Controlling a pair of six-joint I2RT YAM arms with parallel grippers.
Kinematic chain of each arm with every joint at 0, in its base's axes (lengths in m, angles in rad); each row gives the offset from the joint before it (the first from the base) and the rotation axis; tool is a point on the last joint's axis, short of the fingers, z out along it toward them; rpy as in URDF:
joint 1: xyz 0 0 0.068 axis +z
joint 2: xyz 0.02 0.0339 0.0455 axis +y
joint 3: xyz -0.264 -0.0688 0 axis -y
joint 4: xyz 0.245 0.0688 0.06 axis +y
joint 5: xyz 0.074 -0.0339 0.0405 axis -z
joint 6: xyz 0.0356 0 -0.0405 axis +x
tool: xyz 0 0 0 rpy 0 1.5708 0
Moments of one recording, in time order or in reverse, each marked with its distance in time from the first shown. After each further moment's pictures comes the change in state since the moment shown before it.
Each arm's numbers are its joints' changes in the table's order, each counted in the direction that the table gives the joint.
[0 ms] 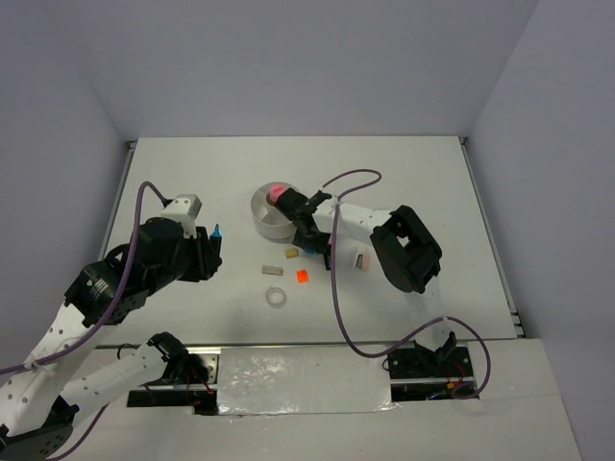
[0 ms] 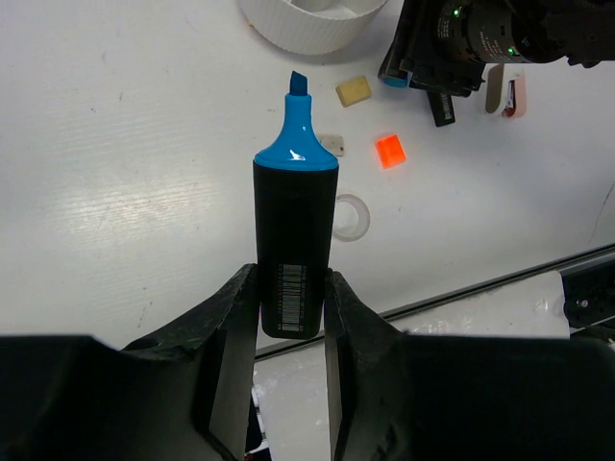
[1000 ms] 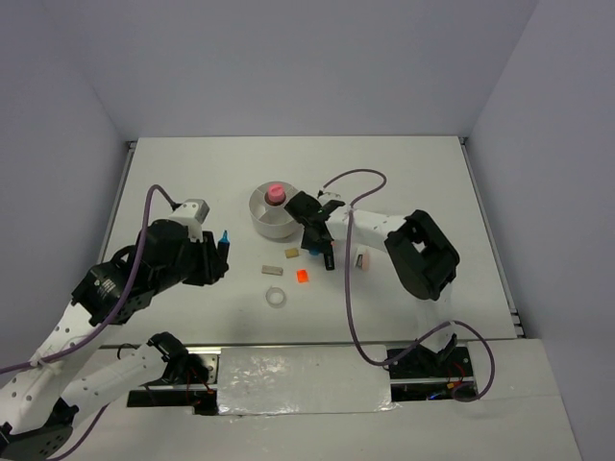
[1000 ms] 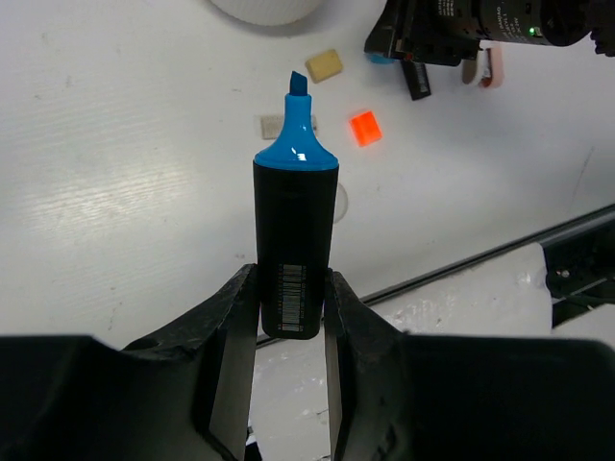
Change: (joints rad) left arm 0.000 -0.010 -0.049 -0.026 0.069 -0.003; right arm -0.013 -0.109 -0.161 -0.181 -0.020 -0.164
